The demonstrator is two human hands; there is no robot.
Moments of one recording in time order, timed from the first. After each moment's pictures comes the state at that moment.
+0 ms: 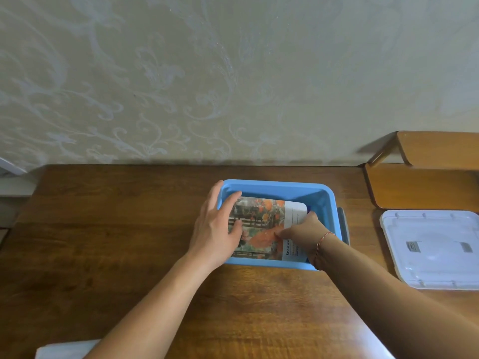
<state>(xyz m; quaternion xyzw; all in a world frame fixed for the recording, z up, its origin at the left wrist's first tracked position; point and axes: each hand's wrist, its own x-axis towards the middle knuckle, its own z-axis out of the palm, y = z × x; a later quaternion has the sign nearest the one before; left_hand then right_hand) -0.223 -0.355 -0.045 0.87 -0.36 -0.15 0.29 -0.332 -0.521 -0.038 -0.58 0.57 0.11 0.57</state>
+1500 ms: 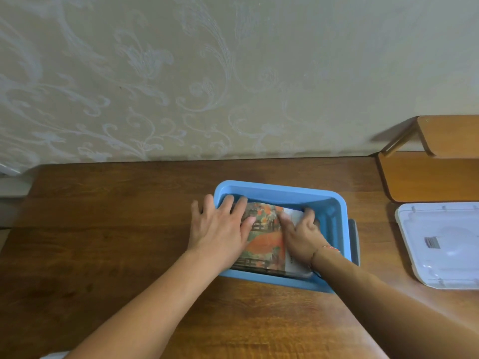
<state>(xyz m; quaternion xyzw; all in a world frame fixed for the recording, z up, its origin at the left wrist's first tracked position) -0.216 -0.373 -0.033 0.89 -0.43 -0.13 -0.07 -0.328 -0.507 -0.040 -0.71 0.50 0.15 0.47</state>
